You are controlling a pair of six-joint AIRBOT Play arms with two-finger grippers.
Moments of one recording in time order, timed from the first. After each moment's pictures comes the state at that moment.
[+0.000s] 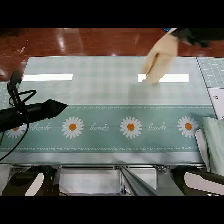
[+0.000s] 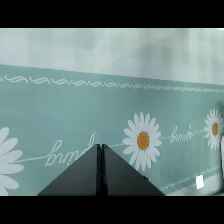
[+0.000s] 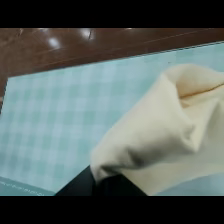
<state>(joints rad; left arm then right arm) 0.02 -0.62 0.63 0.80 -1.03 -1.47 -0.13 -1.36 1.76 -0.88 1.23 1.60</state>
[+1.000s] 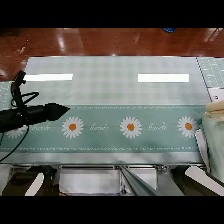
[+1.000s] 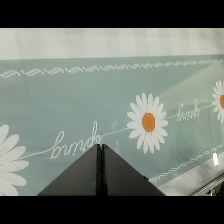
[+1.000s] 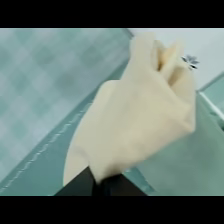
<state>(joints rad) 0.02 -0.62 0.63 0.78 -1.07 -1.33 -0.91 -1.14 1.78 -1.35 1.83 1.67</state>
